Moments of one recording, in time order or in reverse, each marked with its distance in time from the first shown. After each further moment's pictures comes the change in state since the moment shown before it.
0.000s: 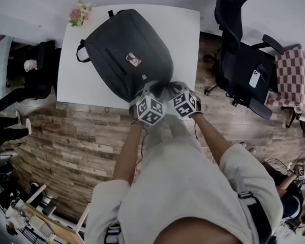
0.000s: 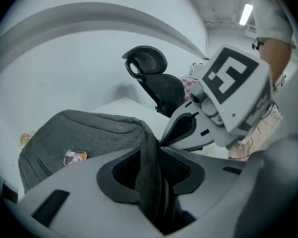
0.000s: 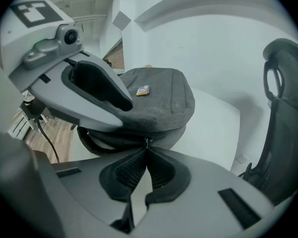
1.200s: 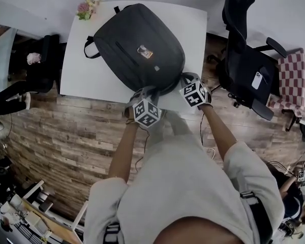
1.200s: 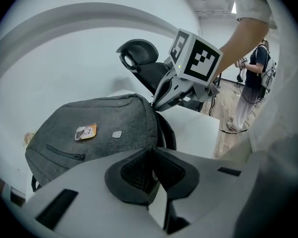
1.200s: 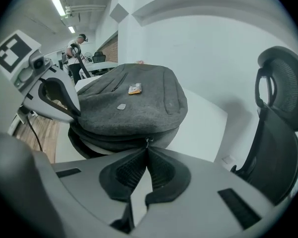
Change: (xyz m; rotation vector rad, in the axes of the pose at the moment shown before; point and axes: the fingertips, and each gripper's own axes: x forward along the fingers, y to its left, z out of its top) left arm -0.026 0.000 -0.061 0.096 0.069 0.004; right arm -0.005 -0.042 0.003 -0.035 0.059 -0.106
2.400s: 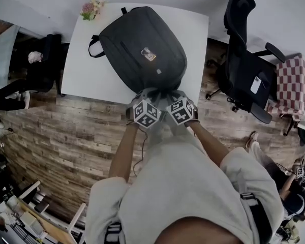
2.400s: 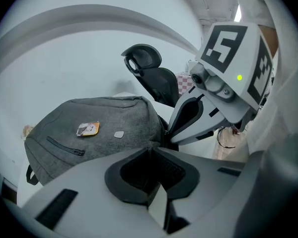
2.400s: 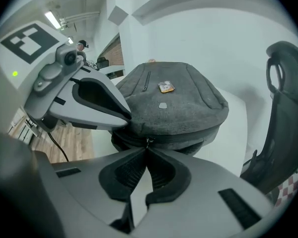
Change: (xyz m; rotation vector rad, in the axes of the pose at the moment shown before) left arm -0.004 0.000 -0.005 -0.057 -0.064 -0.013; right arm -0.009 0.108 0.001 0.095 0.016 0.128
